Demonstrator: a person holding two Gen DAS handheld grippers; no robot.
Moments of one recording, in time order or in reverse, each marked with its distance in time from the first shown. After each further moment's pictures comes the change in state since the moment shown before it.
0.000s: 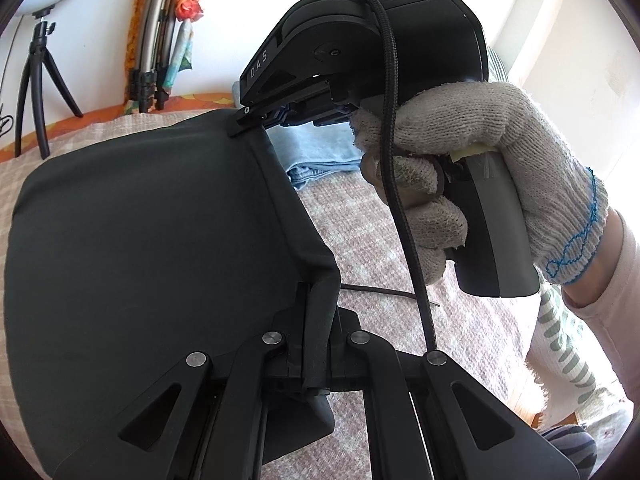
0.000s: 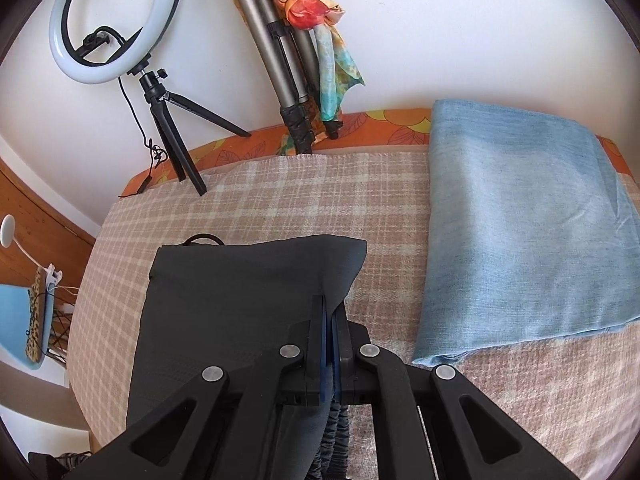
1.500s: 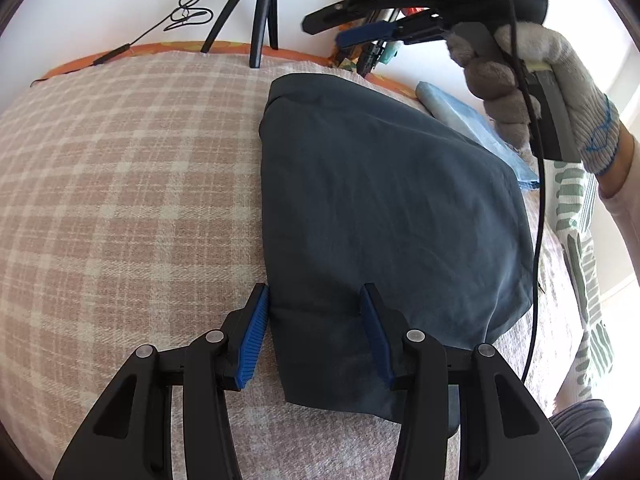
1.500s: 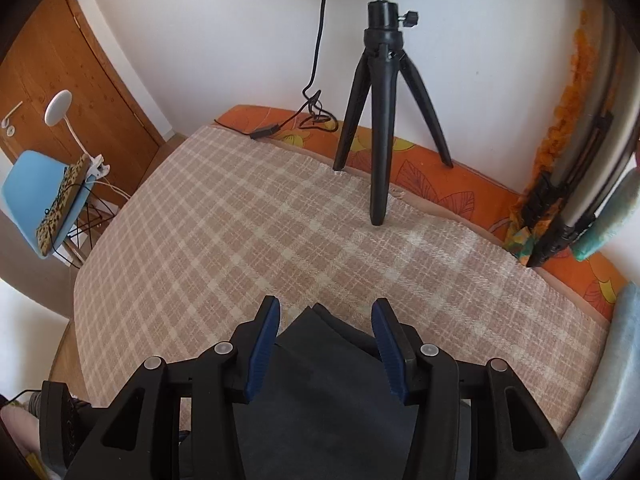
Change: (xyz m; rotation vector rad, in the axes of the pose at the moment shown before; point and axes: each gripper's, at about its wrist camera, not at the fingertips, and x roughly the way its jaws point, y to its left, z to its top) left arm -0.073 0.161 -0.061 -0.300 0.022 0.223; right arm 0.088 0.193 0.065 -0.499 0.137 0.168
